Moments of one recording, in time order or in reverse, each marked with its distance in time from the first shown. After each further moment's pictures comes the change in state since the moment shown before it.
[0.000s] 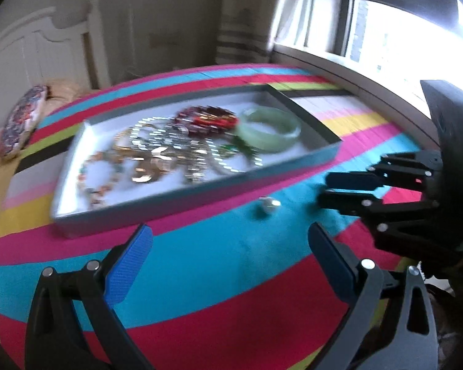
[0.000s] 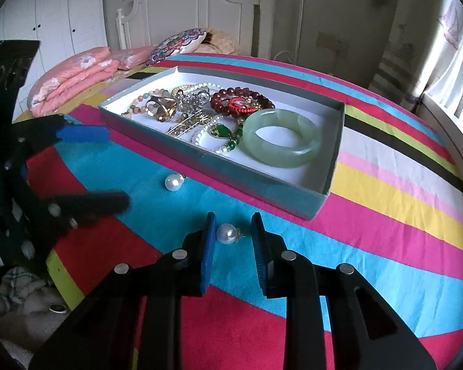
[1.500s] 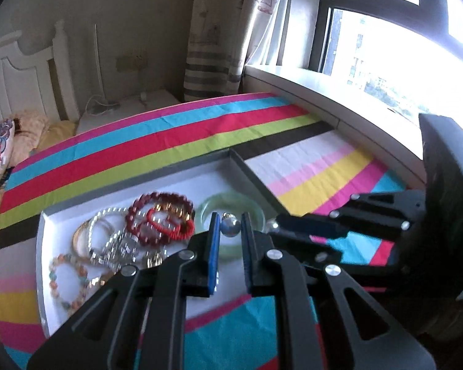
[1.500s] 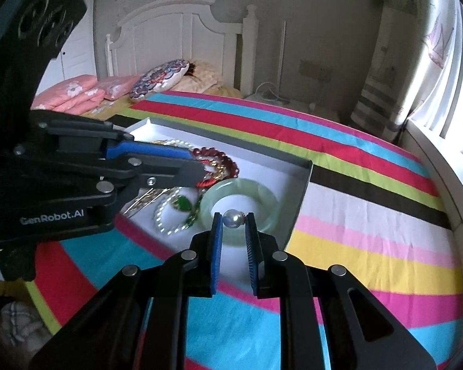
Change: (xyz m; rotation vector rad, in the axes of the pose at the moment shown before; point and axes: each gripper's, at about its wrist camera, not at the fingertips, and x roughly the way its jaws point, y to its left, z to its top) left arm 0.023 -0.025 0.108 0.056 -0.052 -0.103; right arm -0.005 -0.035 0.054 0.021 -0.125 -0.065
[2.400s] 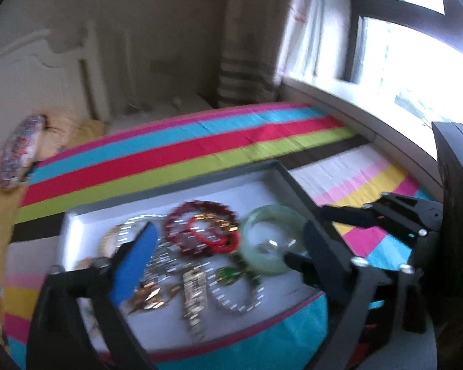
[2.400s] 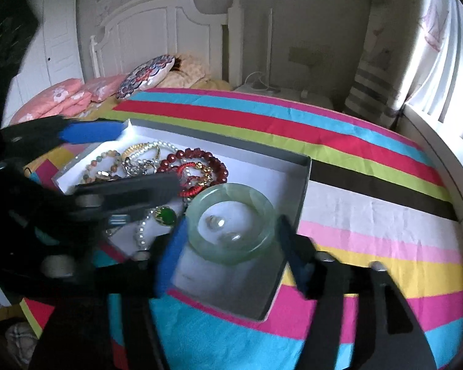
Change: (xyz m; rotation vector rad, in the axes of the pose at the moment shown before) left arm -0.007 0.023 -0.012 -0.068 -0.091 0.188; right arm 0.019 -0.001 0.006 0.075 0.031 -0.029
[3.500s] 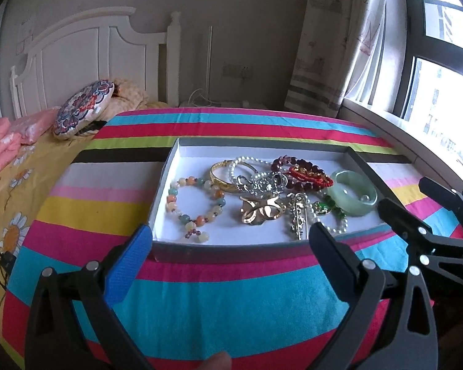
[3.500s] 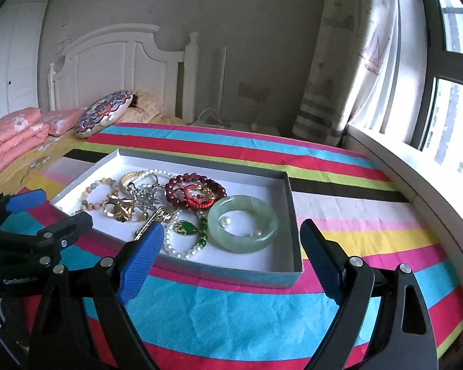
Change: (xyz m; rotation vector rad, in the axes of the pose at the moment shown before) left arm -0.047 0.075 -0.083 -0.204 -0.048 0.156; right arm -0.037 0.061 -0.023 0.074 -0.186 -0.275
